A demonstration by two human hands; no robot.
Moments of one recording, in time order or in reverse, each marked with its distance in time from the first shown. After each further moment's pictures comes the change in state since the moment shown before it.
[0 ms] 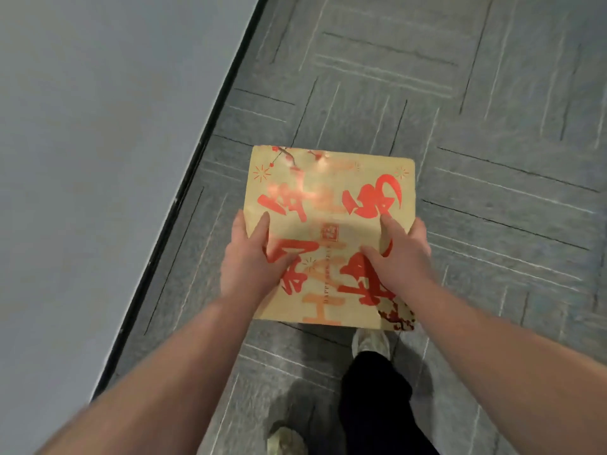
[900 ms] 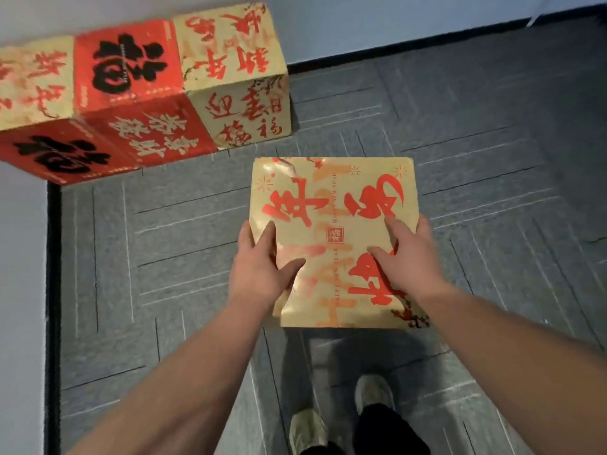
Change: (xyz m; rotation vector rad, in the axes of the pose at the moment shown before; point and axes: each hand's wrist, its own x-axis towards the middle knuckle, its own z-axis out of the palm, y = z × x) left_hand 0.365 0.604 0.047 0.062 -0.198 0.577; right_hand 0.400 0.160 -0.416 0.217 0.360 0.411
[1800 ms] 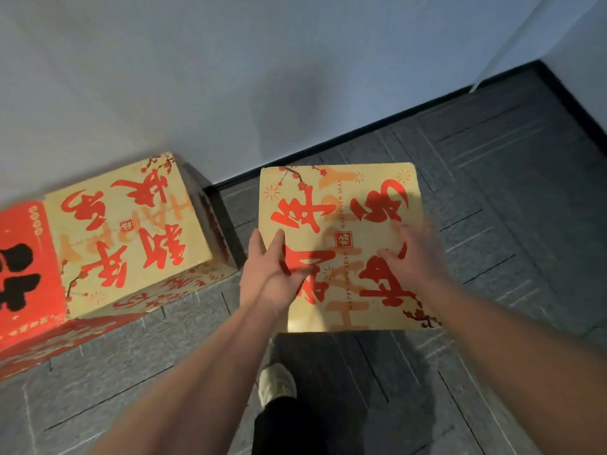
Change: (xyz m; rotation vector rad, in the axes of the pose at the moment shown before) left_hand 0.439 0.269 0.006 -0.025 -0.166 0.187; right_hand 0.442 -0.044 -0.172 -0.123 0.085 0.187
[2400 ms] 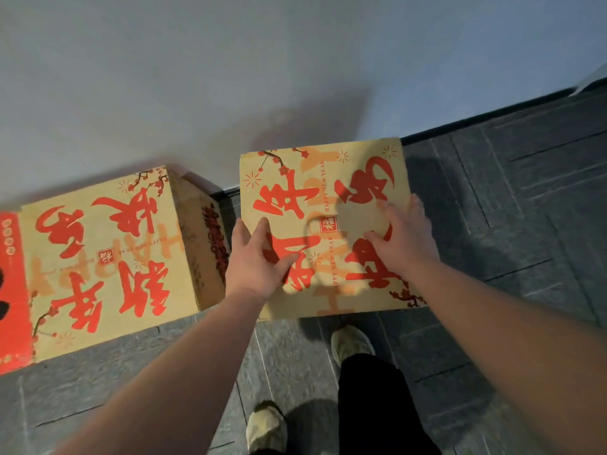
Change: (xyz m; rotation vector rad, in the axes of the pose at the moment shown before) left_hand 0.174 -0.022 -0.001 0.071 0.073 -0.252; right_hand 0.199 -0.086 0.025 -0.038 -0.141 -0.149
